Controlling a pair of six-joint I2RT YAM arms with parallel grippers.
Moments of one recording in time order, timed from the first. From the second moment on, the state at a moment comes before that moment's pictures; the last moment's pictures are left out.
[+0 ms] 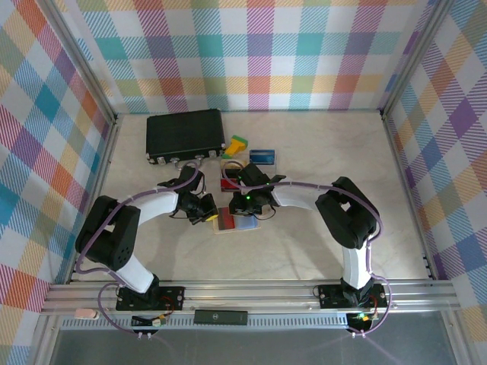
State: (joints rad) left arm -0.39 1.61 0.82 -0.41 0.39 -0.79; right arm 0.80 1.93 1.21 -0.32 -0.38 0.77
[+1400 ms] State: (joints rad) left arm -0.39 1.63 0.81 -0.41 0.37 -0.76; right arm 0.80 1.98 1.21 -0.29 -0.40 0.81
